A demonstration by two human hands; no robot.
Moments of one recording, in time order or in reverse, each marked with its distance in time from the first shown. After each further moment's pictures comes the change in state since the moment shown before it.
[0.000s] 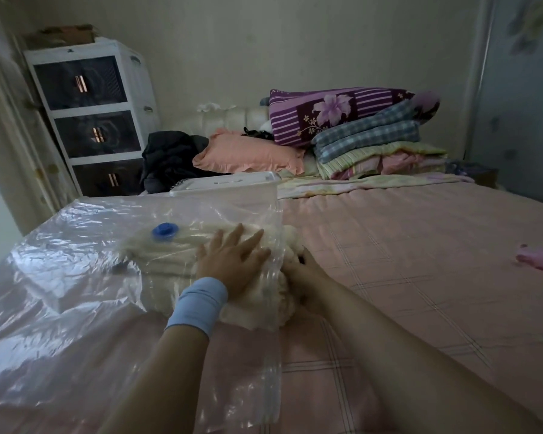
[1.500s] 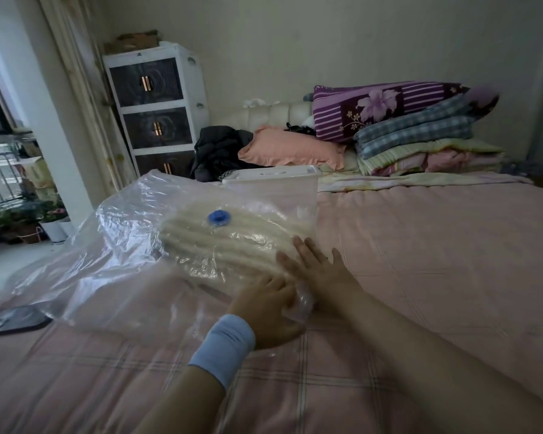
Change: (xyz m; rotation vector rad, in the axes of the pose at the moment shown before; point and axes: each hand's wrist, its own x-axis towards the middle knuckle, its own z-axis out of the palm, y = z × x) left_hand -0.140 -0.011 0.011 0.067 0.191 0.430; right_hand -0.061 0.024 0.012 -1.859 -0.140 -0.765
